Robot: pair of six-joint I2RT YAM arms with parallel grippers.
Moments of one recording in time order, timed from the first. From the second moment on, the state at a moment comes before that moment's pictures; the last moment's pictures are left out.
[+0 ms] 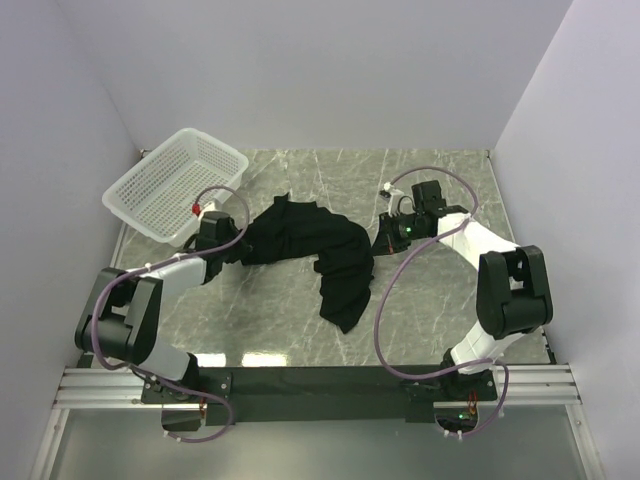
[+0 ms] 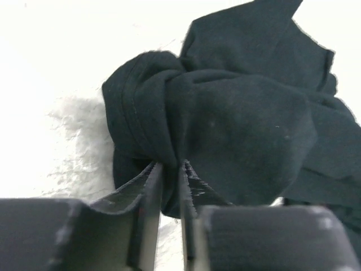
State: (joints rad) left arm -0.25 1.49 0.64 0.15 -0.04 -0.78; right arm 0.18 1.63 1.04 -0.46 -0.73 -0.09
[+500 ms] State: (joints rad) left arm -0.25 1.17 0.70 0.14 -0.03 -0.67; right arm -0.01 1.51 1.25 -0.68 -0.76 -0.35
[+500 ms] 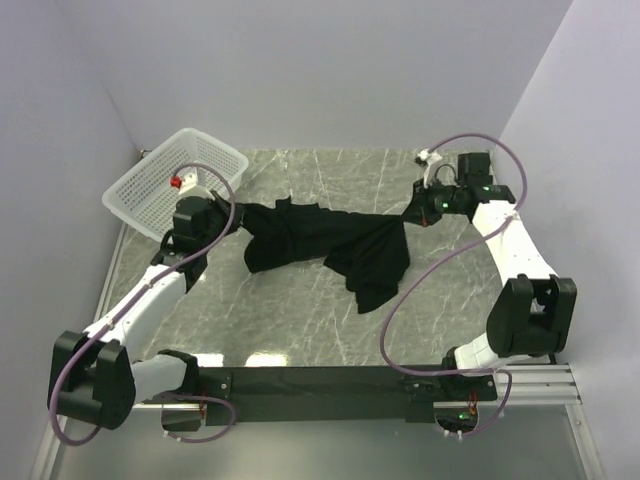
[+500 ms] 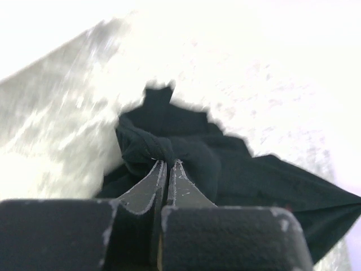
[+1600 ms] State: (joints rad) left arm -0.25 1.29 1.00 0.09 -0.11 -0.56; right arm -0.03 1.41 1.29 -0.41 -0.41 -0.50
